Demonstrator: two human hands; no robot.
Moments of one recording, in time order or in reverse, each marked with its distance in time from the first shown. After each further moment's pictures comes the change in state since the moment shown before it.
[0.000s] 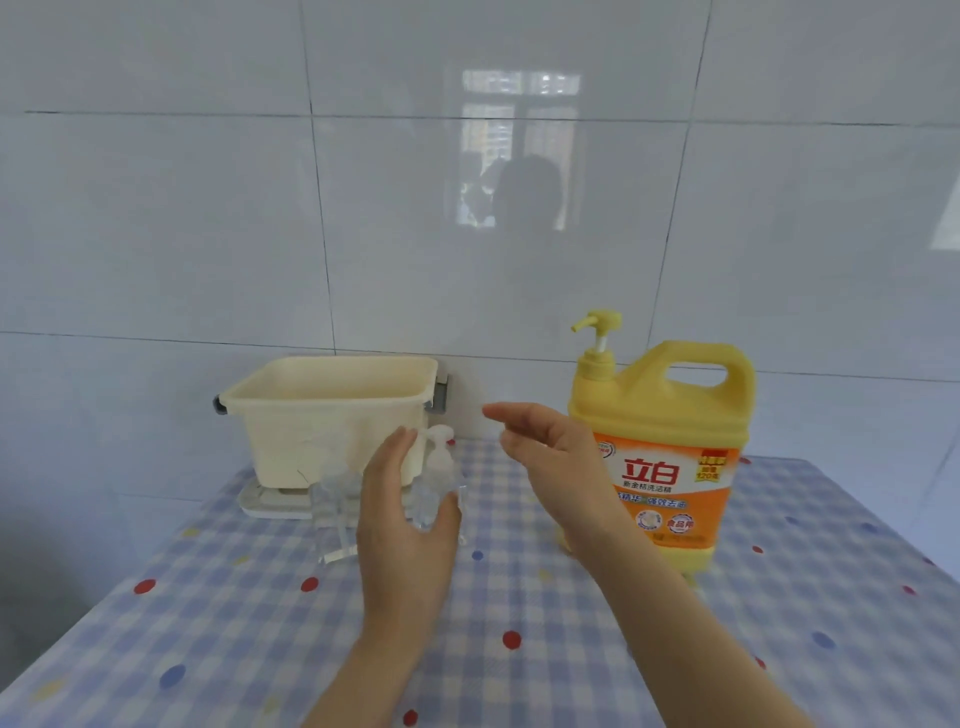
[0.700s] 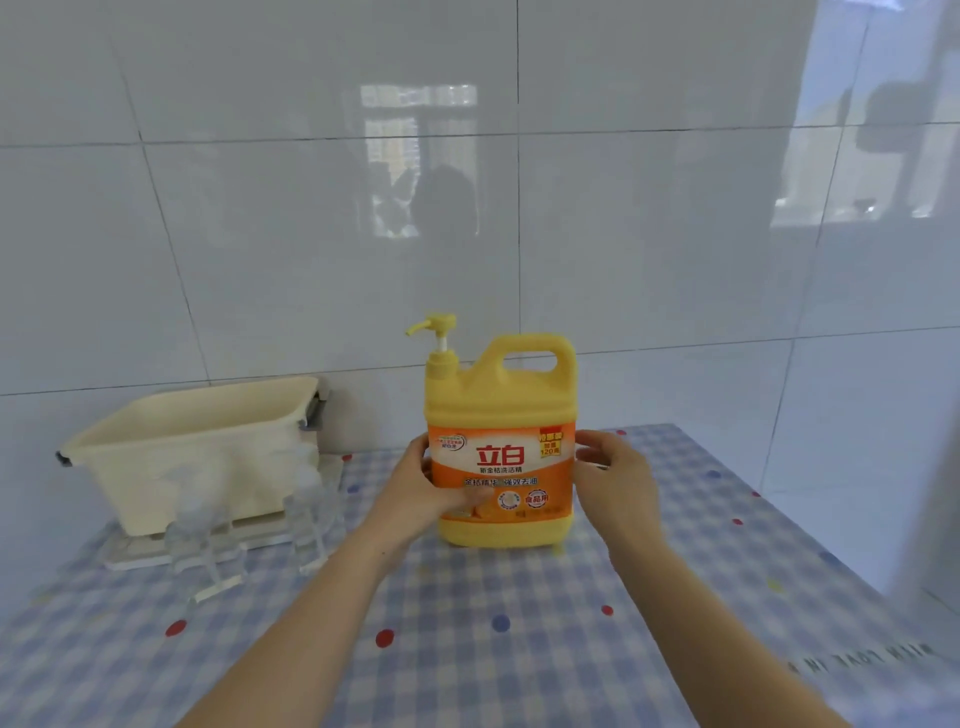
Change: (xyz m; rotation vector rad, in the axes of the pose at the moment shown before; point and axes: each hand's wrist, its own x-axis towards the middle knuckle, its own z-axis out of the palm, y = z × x) left_hand 0.017 0.031 0.103 -0.164 -0.776 -0.413; right_hand -0.038 0.040 -0.142 -0.275 0.539 0.309
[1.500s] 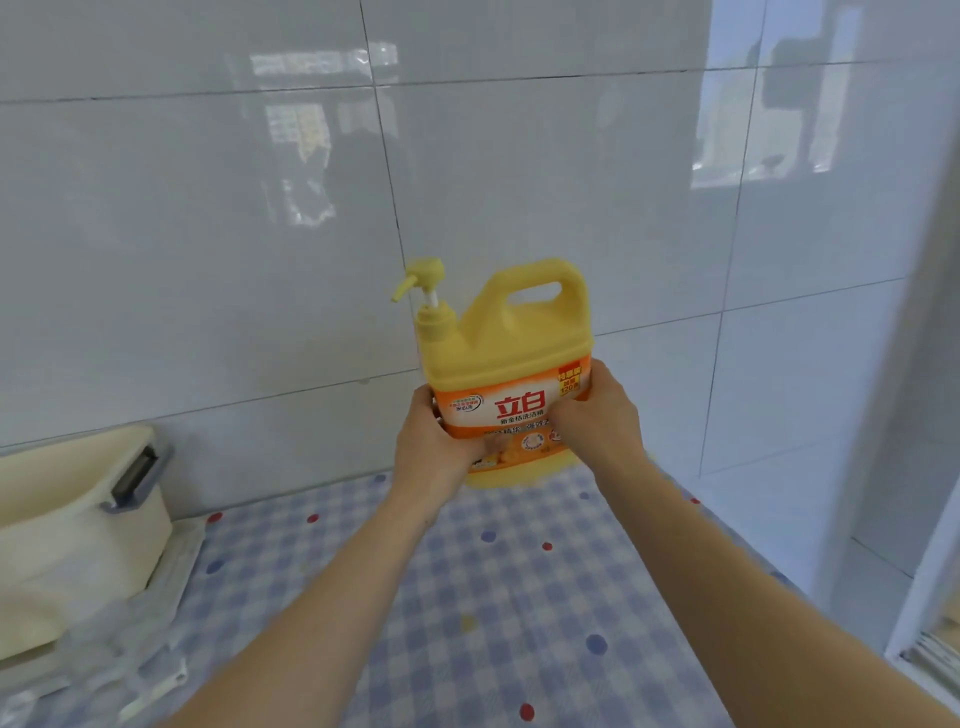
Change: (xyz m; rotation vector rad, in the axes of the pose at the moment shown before) left_hand 0.102 0.043 0.119 0.061 0.121 0.208; right_hand 0.121 -0.006 -0.049 -0.079 0.083 -0.050
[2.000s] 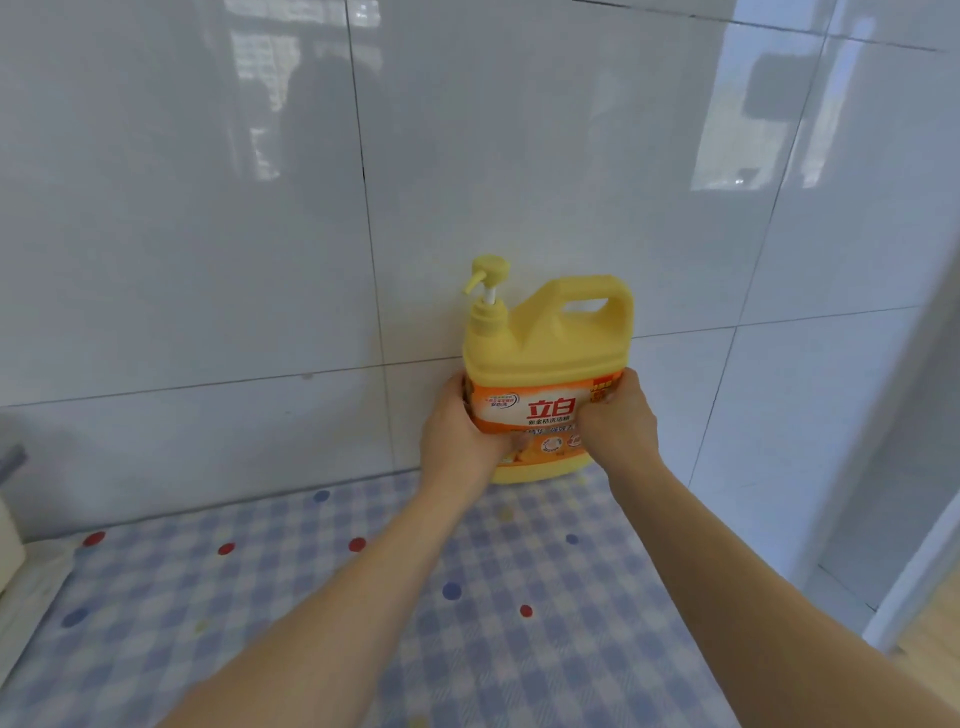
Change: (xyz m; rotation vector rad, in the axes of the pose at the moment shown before) left_hand 0.070 -0.033 0.076 0.061 0.004 0.022; right_hand 0.086 0.042 0.012 -0.094 0.093 0.127
